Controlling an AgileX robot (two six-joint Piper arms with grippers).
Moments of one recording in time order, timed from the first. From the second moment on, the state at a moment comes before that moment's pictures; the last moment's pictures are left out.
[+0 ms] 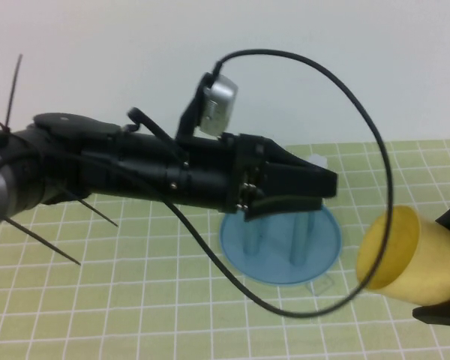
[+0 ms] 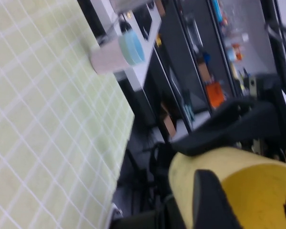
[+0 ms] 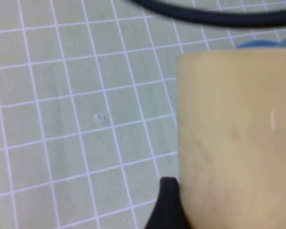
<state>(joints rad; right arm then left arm) 0.31 1.10 -0.92 0.57 1.01 -1.33 -0.38 1.69 -1.20 -1.58 1.24 0.85</state>
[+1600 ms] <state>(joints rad) 0.31 1.10 -0.92 0.58 0.92 -1.33 -0.65 1.50 -1.20 -1.40 0.89 0.92</state>
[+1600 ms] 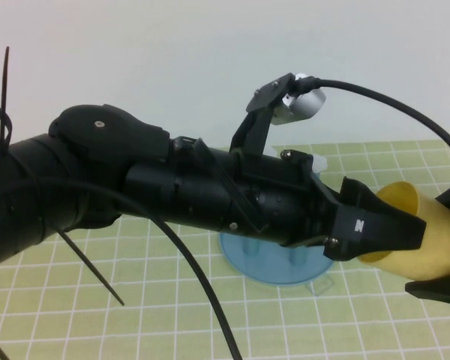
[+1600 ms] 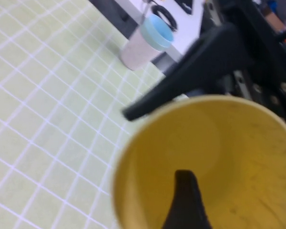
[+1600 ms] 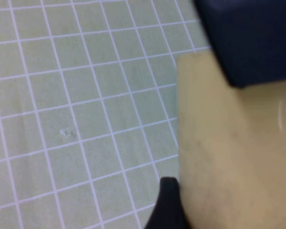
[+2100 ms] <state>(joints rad) 0.31 1.10 -0.92 0.59 0.92 -1.33 -0.71 1.50 -1.20 -1.35 0.78 0.93</state>
